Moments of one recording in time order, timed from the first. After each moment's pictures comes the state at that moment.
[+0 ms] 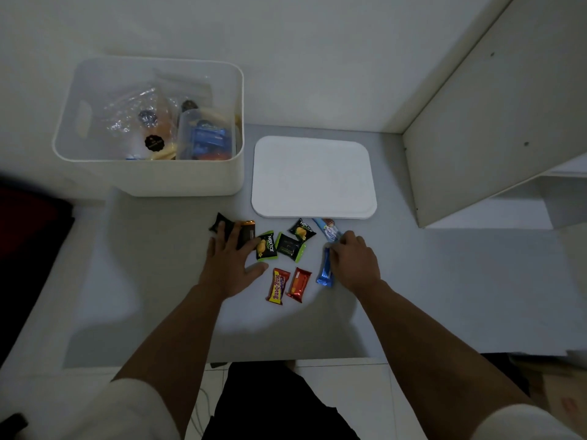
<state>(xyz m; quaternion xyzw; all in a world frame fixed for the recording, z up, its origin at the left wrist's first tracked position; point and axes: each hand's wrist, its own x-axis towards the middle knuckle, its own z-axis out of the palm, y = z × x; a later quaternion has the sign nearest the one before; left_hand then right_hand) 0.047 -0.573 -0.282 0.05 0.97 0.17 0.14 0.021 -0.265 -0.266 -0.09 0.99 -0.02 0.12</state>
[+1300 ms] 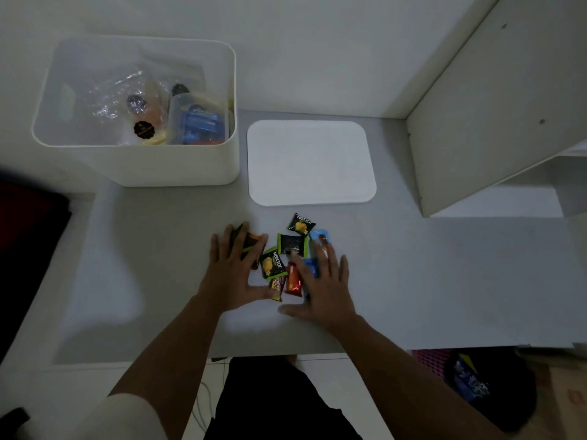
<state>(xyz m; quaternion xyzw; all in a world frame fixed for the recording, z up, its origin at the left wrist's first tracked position) 0.078 -0.558 -0.282 0.14 0.98 0.11 0.13 0.107 -0.309 -0.289 -0.16 0.97 -0.12 0.10</state>
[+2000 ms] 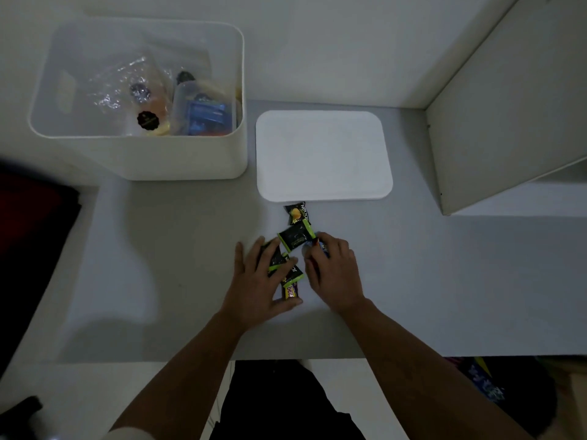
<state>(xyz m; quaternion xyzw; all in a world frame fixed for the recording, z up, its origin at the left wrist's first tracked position) 0.100 -0.526 -0.297 0.20 0.97 0.12 0.06 0.065 -0.314 -0.308 -0.16 0.97 -0.18 -0.04</state>
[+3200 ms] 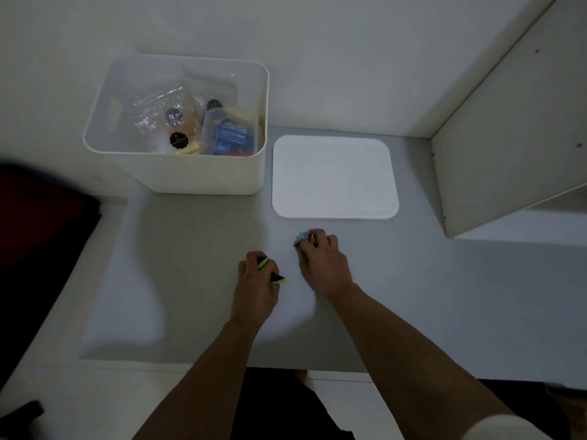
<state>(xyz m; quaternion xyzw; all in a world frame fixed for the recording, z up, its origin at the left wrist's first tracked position) 0.095 -0.528 -0.282 -0.03 0.95 0.30 0.01 0.022 -0.358 -0.297 -0.15 0.98 -0.13 0.02</state>
